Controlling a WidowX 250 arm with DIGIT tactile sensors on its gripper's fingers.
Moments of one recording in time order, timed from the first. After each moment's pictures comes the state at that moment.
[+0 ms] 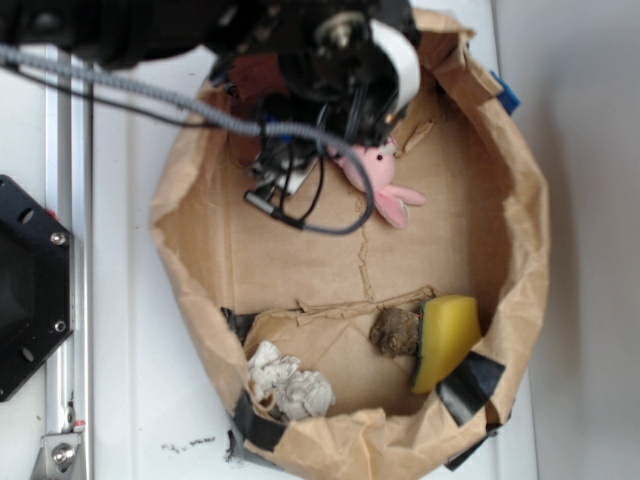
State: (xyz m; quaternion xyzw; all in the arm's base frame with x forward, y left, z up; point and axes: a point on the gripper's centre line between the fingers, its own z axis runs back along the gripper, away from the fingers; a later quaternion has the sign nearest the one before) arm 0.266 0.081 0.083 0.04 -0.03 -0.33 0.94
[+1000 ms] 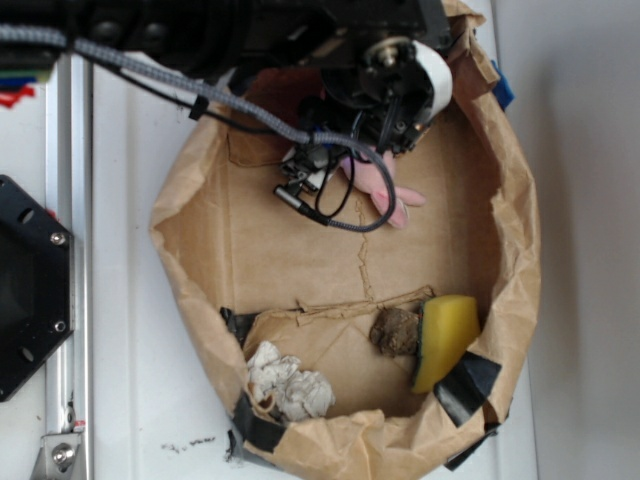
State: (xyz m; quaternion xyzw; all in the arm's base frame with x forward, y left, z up) arm 0.280 0.073 0.054 0.04 -0.02 -0.37 0.93
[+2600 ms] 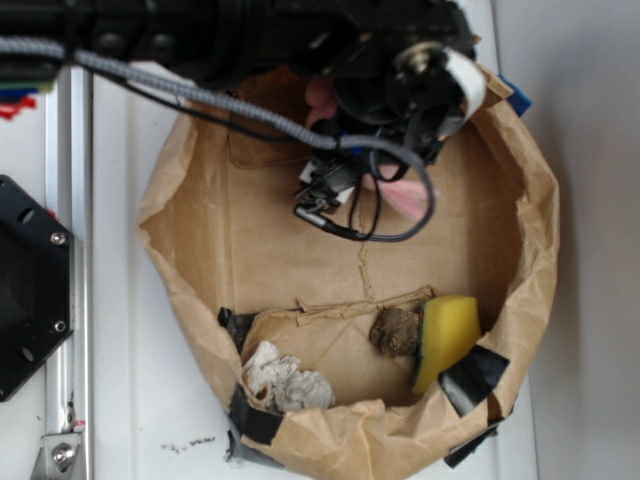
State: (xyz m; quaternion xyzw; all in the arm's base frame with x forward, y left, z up) arm 0.284 0.053 0.091 0.00 -0.01 -0.29 0.96
